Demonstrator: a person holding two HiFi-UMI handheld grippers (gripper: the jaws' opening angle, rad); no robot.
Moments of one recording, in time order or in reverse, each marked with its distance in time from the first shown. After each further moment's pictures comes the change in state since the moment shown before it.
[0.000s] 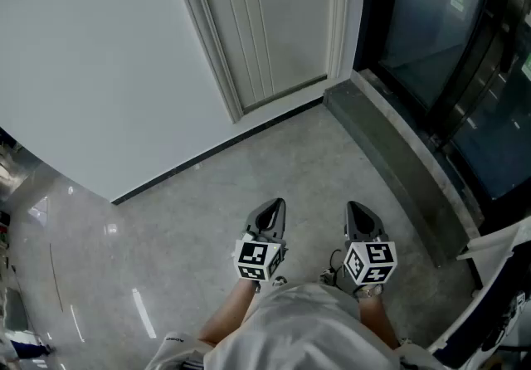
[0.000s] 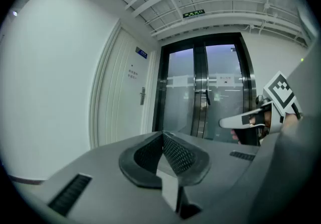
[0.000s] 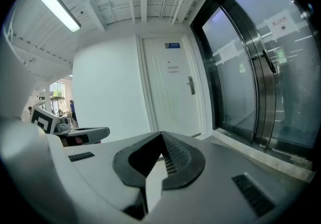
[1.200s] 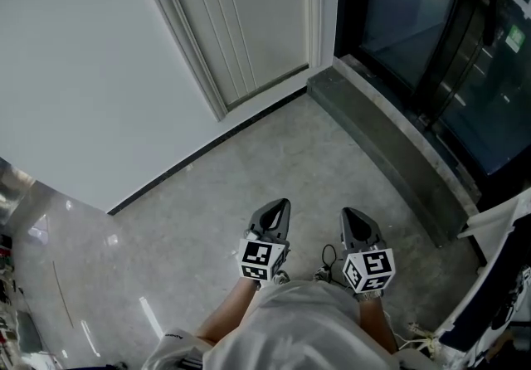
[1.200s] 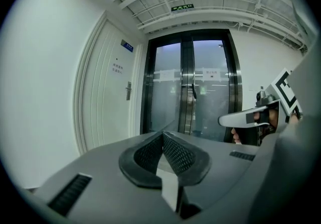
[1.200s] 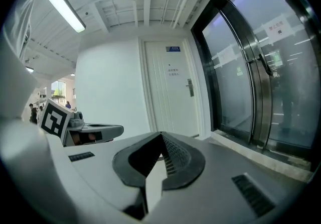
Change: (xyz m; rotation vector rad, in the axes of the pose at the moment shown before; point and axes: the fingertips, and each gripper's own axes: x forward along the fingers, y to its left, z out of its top) left arm 0.014 -0.044 -0.020 0.070 0.067 -0.124; right arm -0.035 -0.004 -0.024 -0.013 -0.035 0.011
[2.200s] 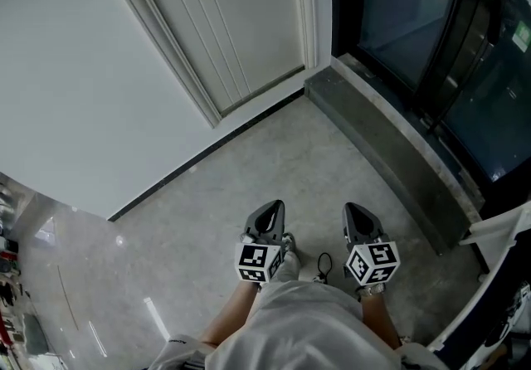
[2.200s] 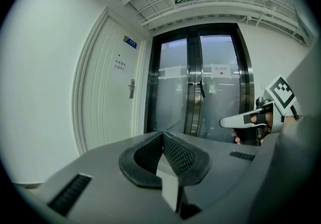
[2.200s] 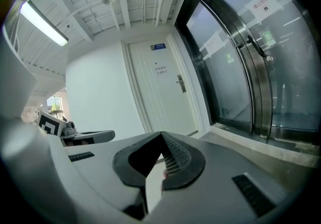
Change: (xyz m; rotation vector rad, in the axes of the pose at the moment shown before) left arm 0.096 -0.009 -0.003 -0.022 0.011 0.077; right arm 0.052 -0.115 -0.002 0.146 0.005 0.016
